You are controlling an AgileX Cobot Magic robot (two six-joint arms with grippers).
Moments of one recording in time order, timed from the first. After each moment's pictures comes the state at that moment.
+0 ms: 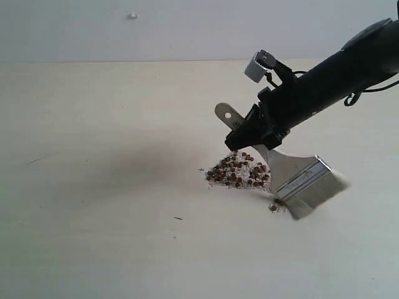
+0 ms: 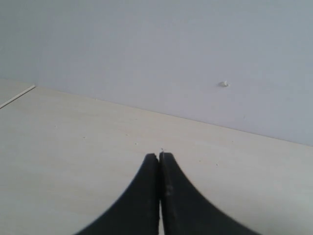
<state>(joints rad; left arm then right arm) 0.03 0.22 0.00 0.36 -0.05 -0.61 0.17 2.02 -1.20 1.07 1.05 -1.67</state>
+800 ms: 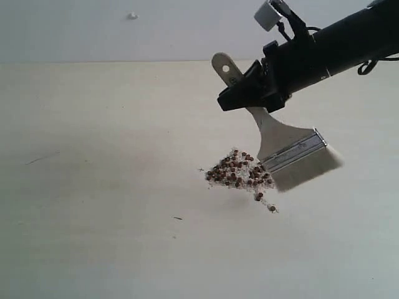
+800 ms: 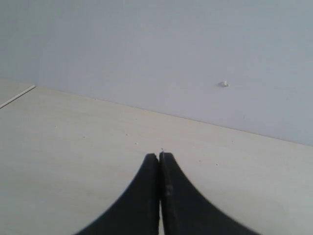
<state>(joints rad) 0.03 0.22 0.00 0.36 -0.05 -0.61 0.17 1.86 -1.20 1.17 1.09 -1.64</state>
